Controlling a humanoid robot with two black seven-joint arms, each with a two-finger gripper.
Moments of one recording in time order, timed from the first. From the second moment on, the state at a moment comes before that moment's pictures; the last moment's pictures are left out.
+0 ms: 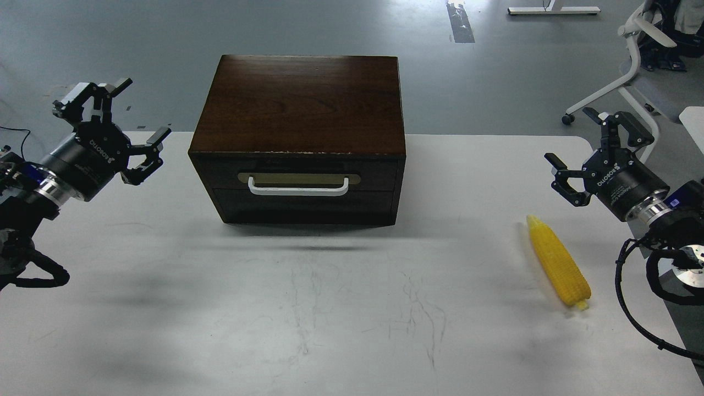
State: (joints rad) left arm -0.60 0.82 -0.53 -1.08 0.01 -0.49 -0.49; right arm 0.68 -0.74 0.30 0.95 0.12 0.49 0.49
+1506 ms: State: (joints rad) left arm -0.92 0.94 -0.57 -1.11 0.58 -0.49 -0.49; right arm 0.67 -0.77 0.32 0.95 0.12 0.49 0.49
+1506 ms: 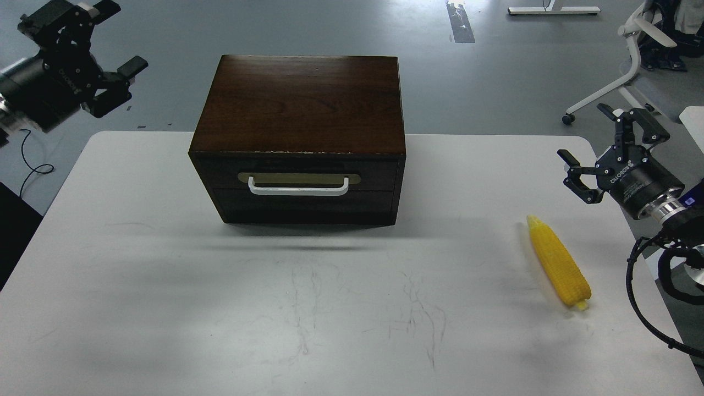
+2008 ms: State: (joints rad) left arm -1.25 0.81 -0.53 -1.40 1.56 -0.49 -0.49; right arm 0.67 -0.76 0.32 0.94 0.12 0.49 0.49
